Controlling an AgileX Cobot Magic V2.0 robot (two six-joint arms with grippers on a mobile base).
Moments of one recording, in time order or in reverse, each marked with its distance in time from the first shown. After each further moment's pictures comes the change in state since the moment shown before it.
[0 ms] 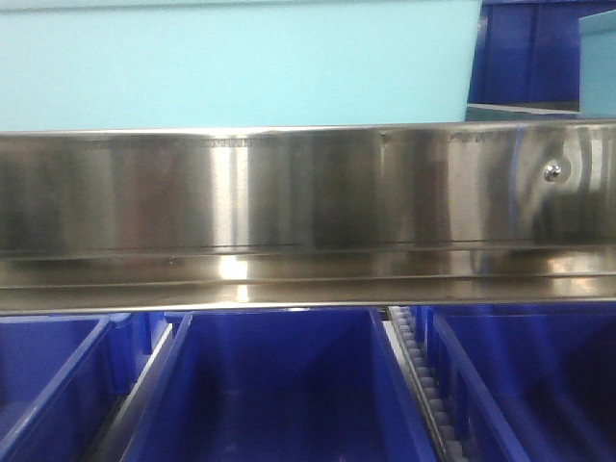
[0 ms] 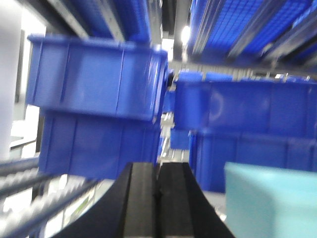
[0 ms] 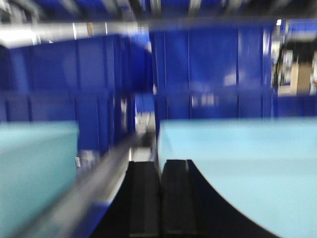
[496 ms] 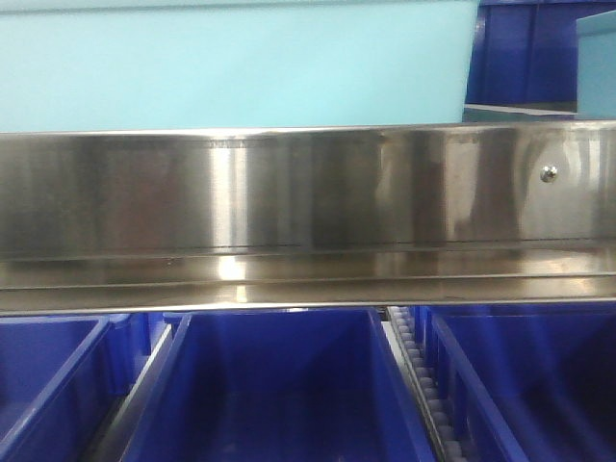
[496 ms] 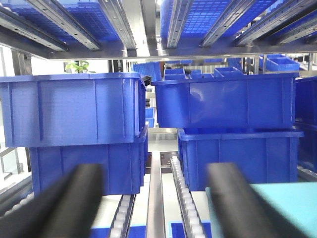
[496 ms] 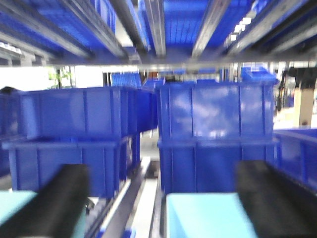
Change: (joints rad) left arm 0.000 0.310 -0.622 0.124 0.492 0.000; right arm 0.000 0.325 -0.440 0.004 0.147 0.000
